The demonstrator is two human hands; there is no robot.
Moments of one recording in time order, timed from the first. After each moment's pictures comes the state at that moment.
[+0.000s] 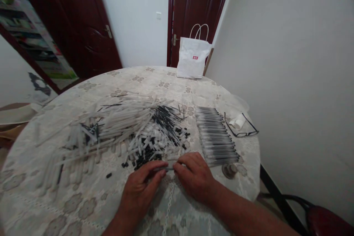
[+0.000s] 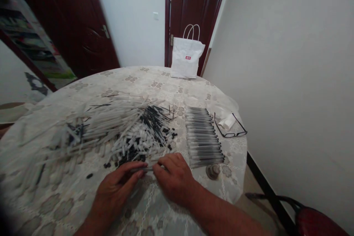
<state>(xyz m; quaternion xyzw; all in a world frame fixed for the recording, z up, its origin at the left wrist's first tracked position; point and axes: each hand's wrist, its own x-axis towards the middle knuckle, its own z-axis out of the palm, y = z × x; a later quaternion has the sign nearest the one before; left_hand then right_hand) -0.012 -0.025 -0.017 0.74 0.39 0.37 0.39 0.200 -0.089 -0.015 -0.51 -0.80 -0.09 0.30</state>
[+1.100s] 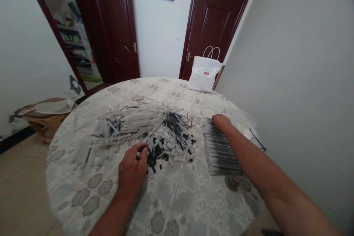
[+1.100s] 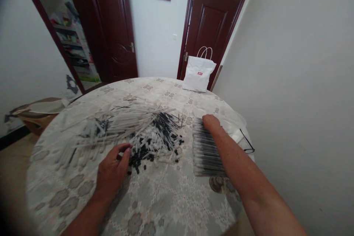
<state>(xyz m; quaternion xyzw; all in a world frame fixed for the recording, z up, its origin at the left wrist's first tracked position) -0.039 0.006 -0.024 0.67 0.57 0.44 0.15 0.390 0.077 0.038 -0.78 -0.60 -0.04 -0.14</state>
